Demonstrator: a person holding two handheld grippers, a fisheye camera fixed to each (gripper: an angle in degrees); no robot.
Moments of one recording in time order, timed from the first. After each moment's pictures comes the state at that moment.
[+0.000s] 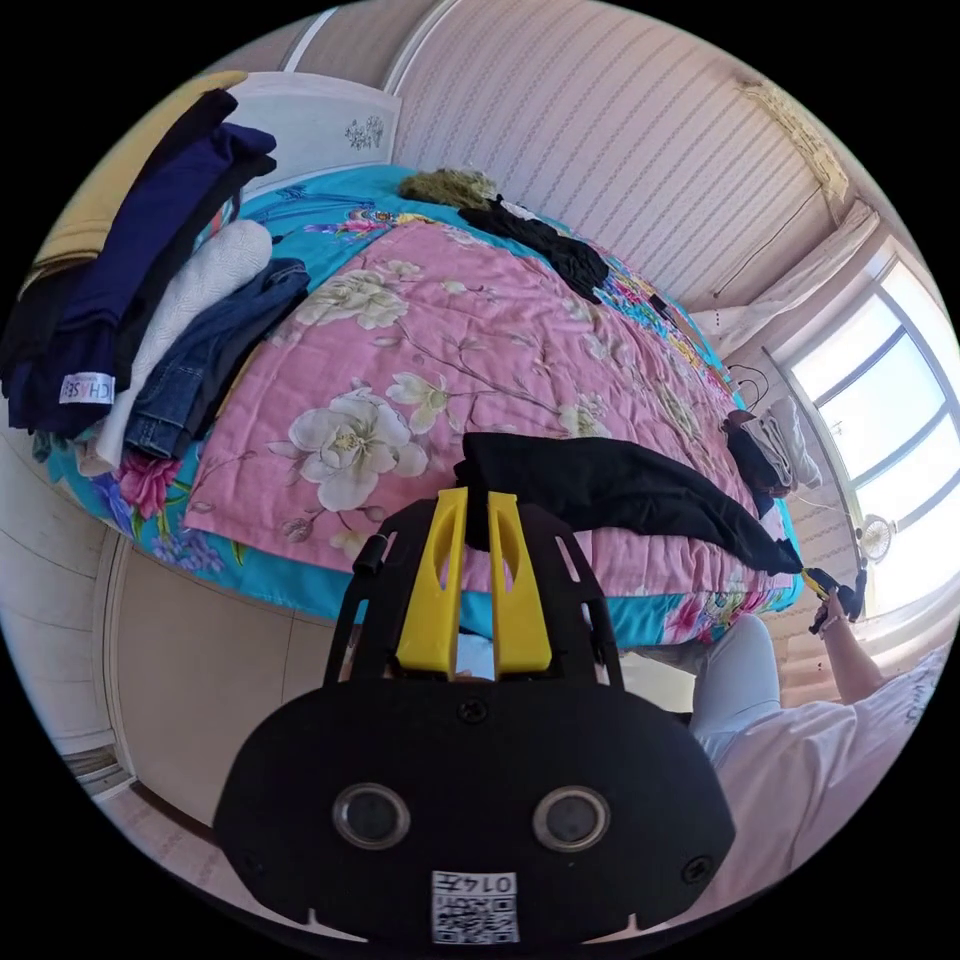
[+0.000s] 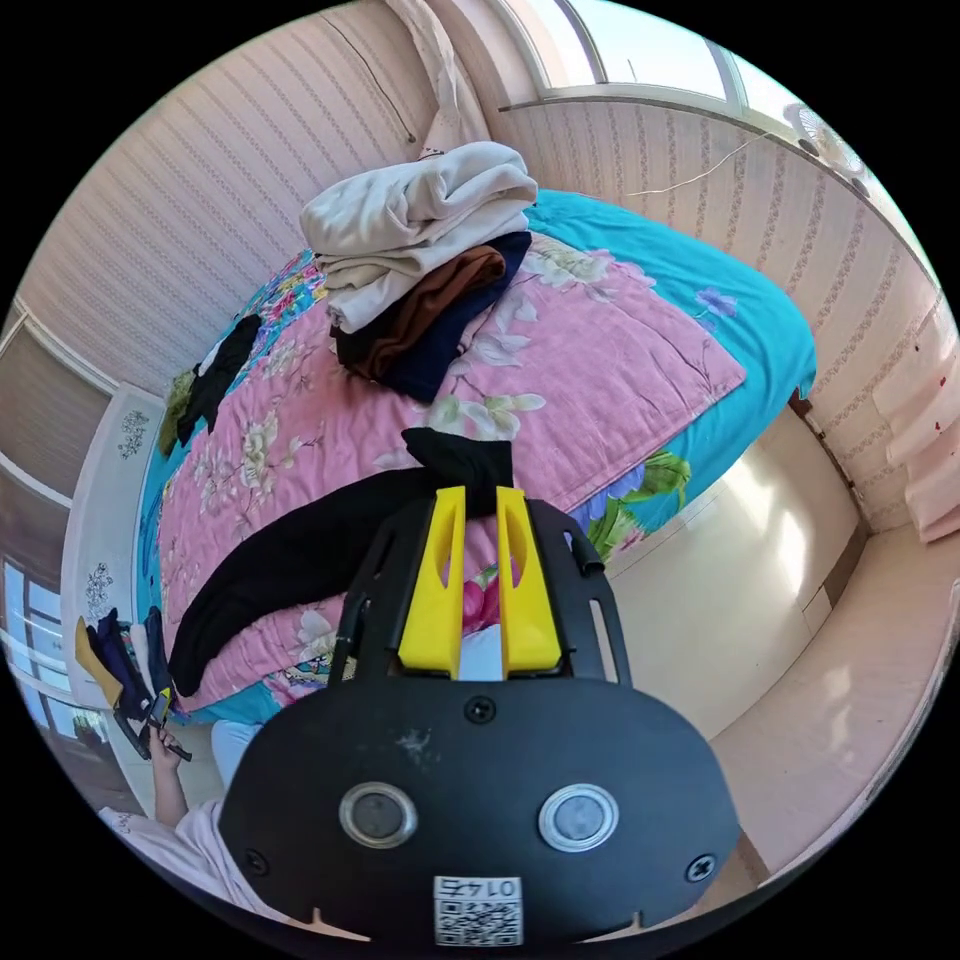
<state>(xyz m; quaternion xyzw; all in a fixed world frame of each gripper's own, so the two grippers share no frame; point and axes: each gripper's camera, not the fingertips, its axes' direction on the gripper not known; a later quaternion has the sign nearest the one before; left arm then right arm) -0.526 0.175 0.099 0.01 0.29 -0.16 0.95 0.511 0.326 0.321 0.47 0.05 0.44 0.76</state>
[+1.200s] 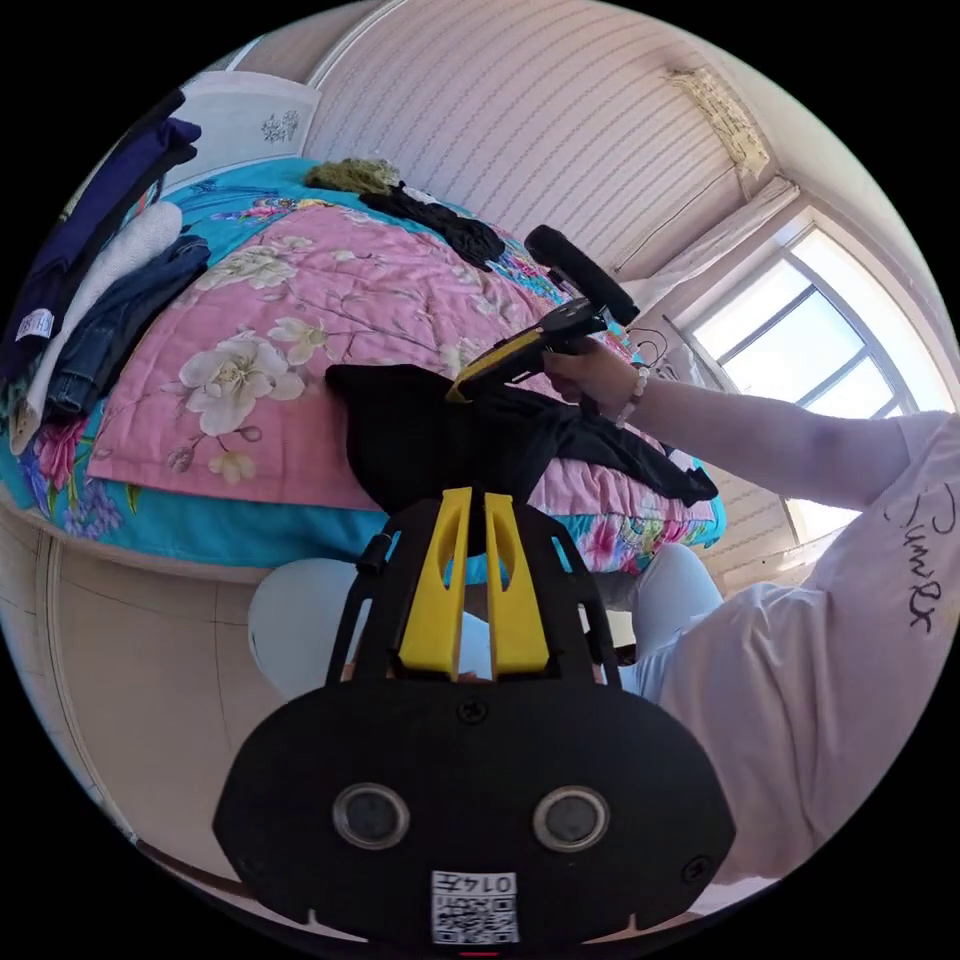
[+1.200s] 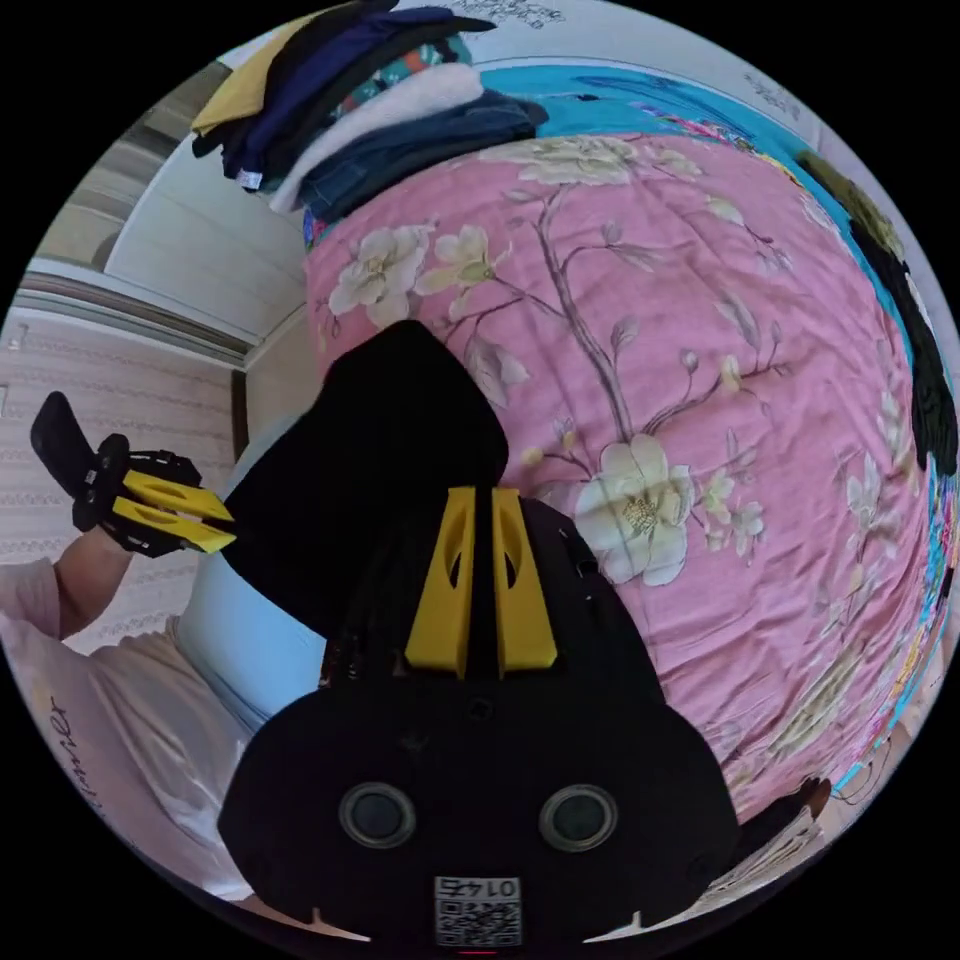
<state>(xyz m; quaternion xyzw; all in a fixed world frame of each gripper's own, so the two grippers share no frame) -0.512 0.265 -0.036 0.07 0.44 -0.08 0.89 0.094 -0.237 0.239 0.12 0.09 -0.29 0.94</state>
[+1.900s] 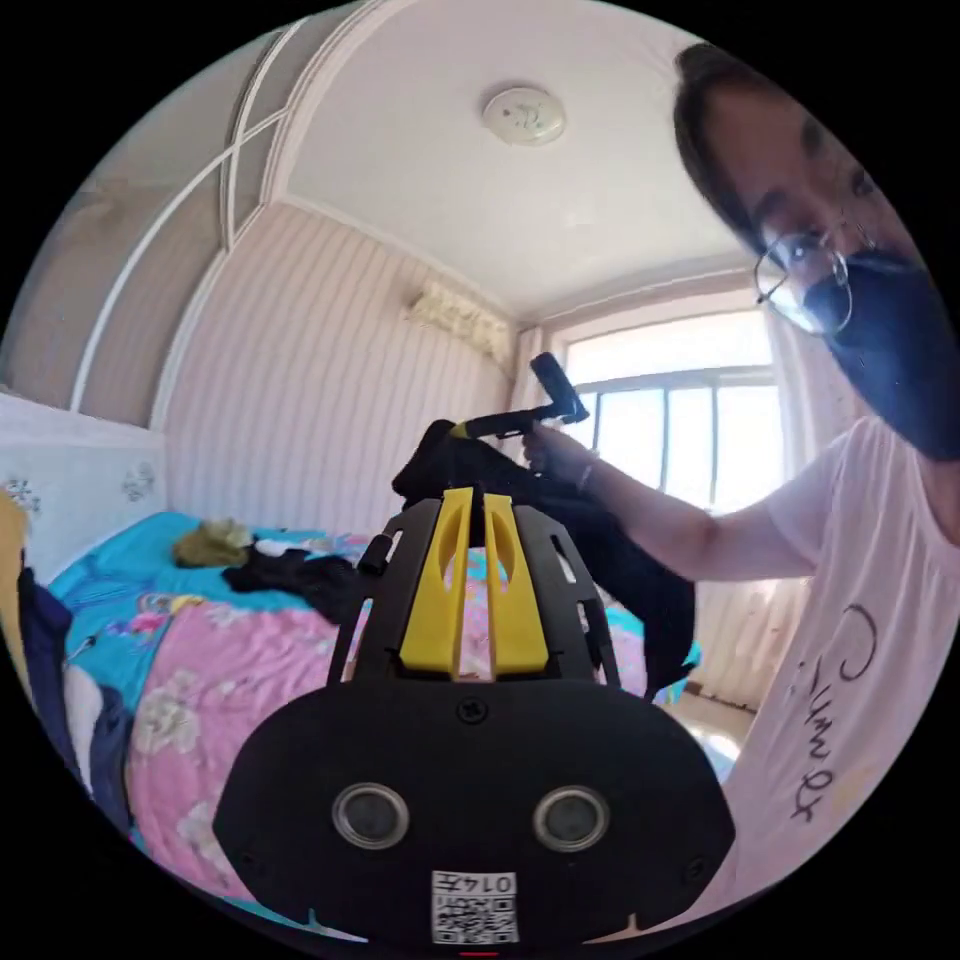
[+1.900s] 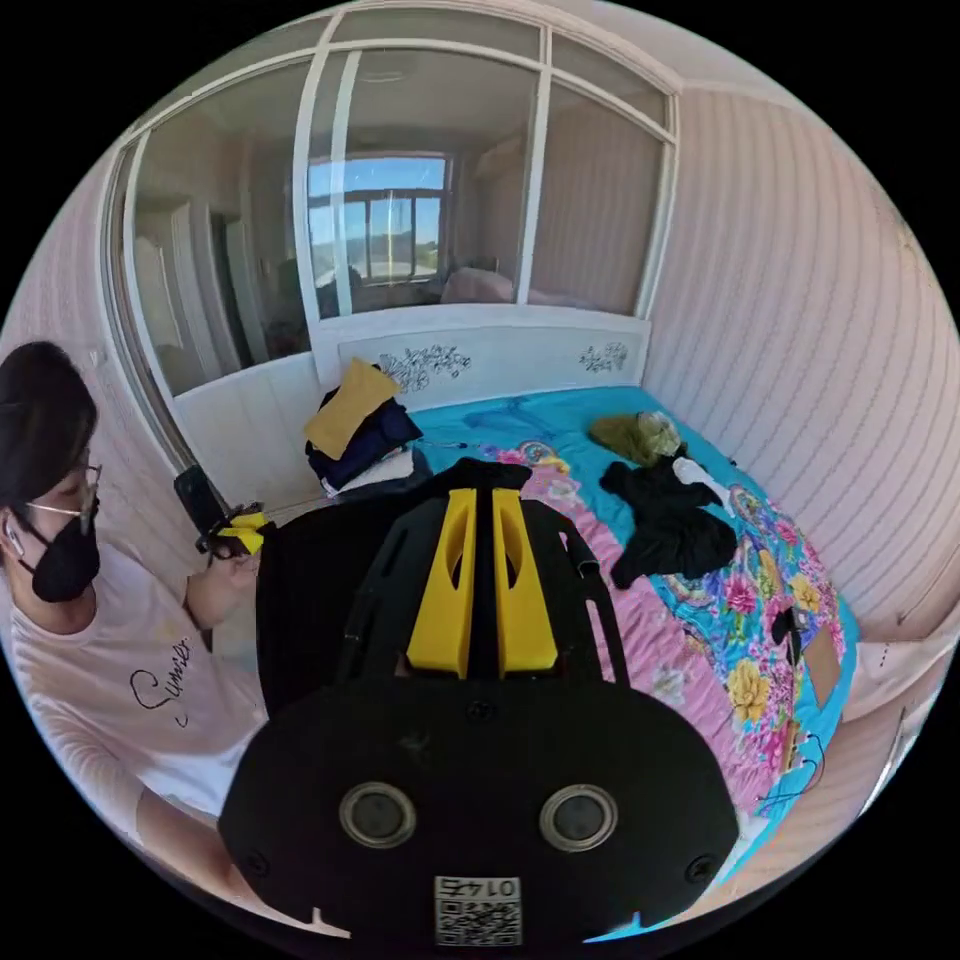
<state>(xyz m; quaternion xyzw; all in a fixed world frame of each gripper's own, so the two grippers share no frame) -0.588 0.168 -0.216 0.43 0.35 -0.03 0.83 0.078 -0.097 -0.105 0.40 0.13 -0.35 0.84</state>
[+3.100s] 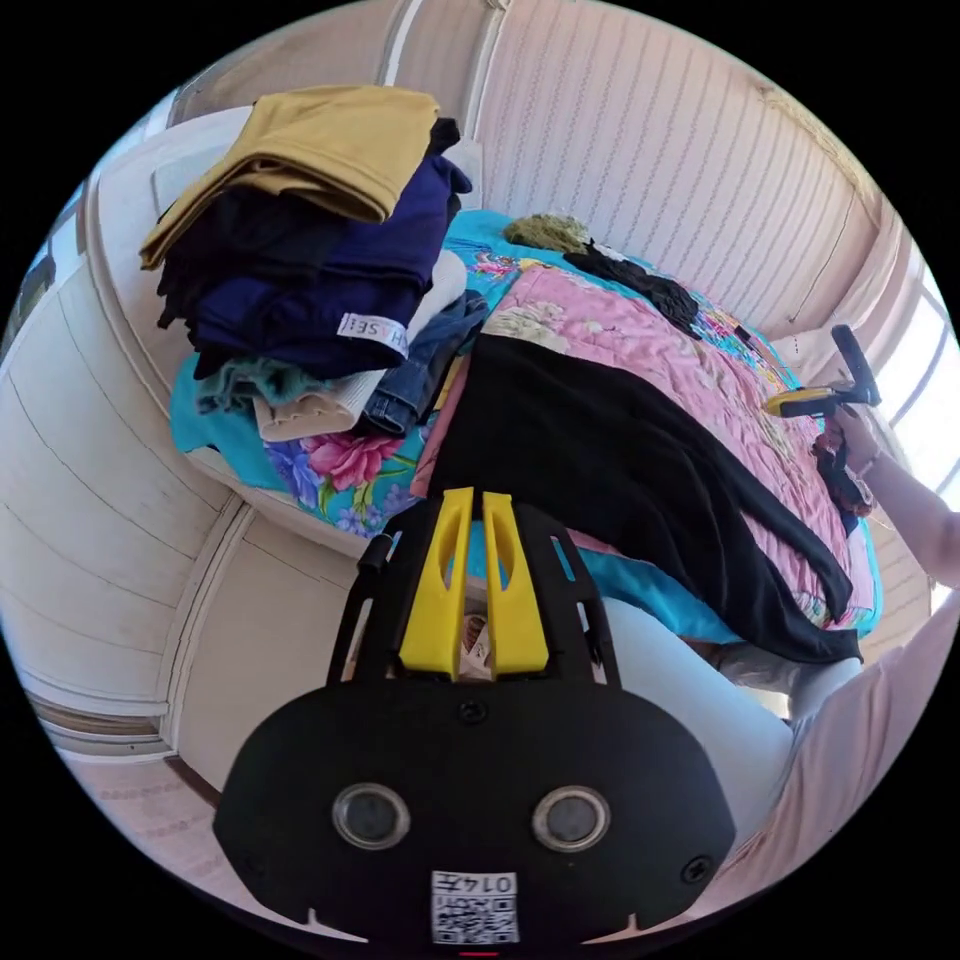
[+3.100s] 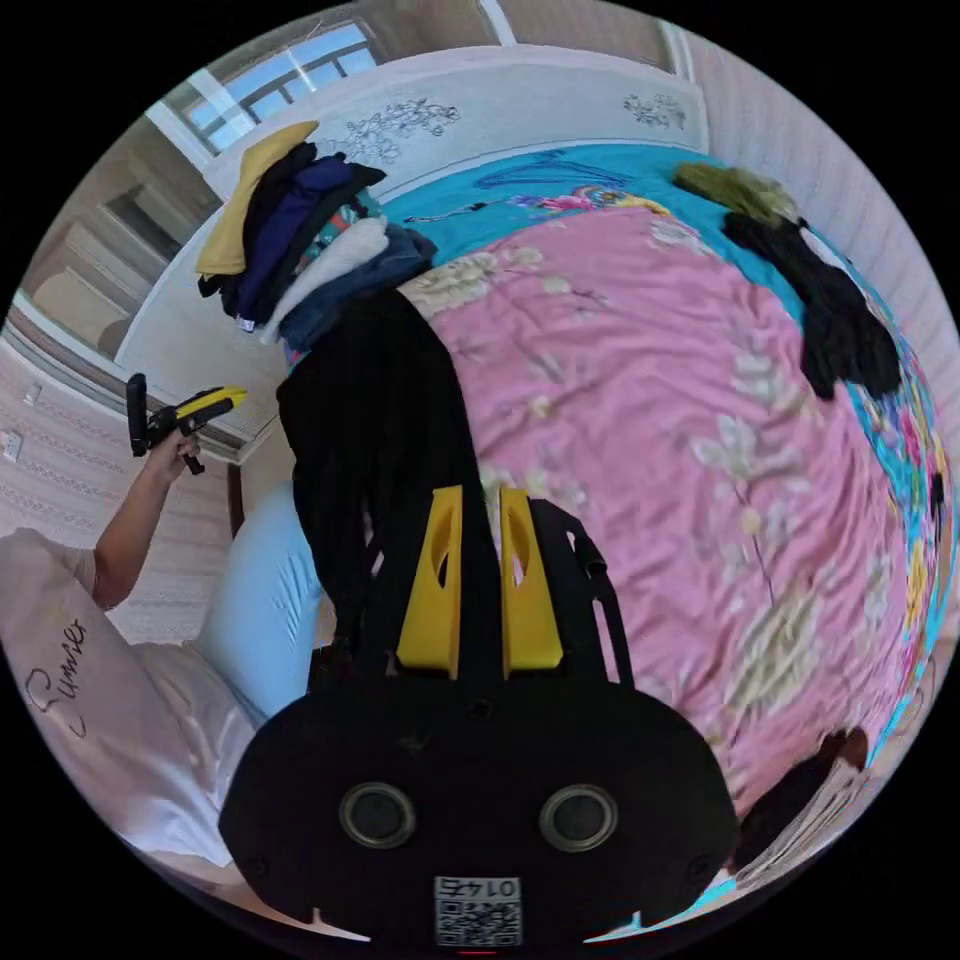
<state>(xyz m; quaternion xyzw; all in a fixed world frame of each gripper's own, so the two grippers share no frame) -0.661 0.267 0.148 0.04 0.15 -0.17 0.97 0.199 -0.207 0.176 0.23 0.11 -0.19 0.95</state>
